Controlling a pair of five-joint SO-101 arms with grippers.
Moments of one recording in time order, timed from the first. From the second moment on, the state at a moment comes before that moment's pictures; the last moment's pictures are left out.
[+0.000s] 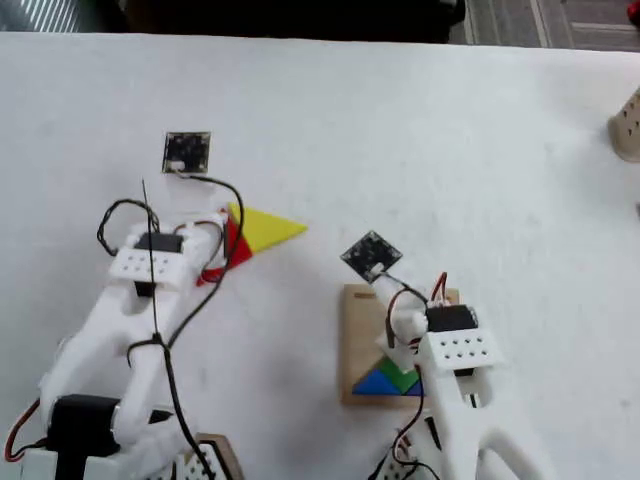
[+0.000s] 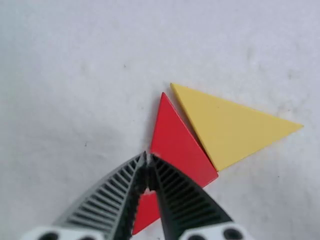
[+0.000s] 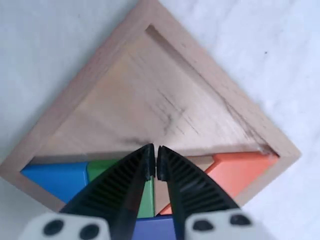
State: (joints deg) left arm -0.2 -15.3 50.3 33.8 5.1; right arm -10.7 -42.9 71.6 55.4 37.6
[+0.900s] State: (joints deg) left arm -0.9 -2.9 33.5 53.2 -4.2; right arm -9.2 -42.9 71.6 55.4 37.5
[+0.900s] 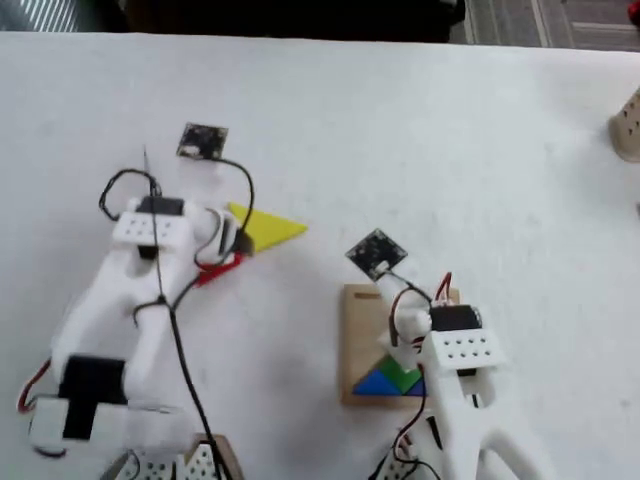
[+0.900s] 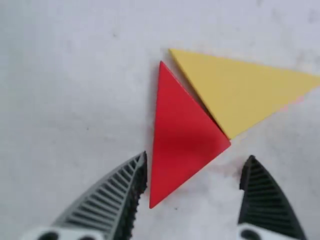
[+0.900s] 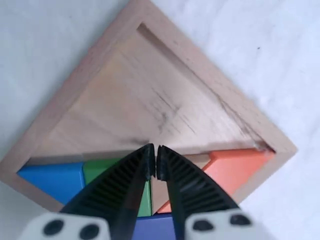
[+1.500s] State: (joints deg) left arm -0.9 23.9 6.9 69.8 -10.4; right arm -9.2 -42.9 71.6 55.4 37.5
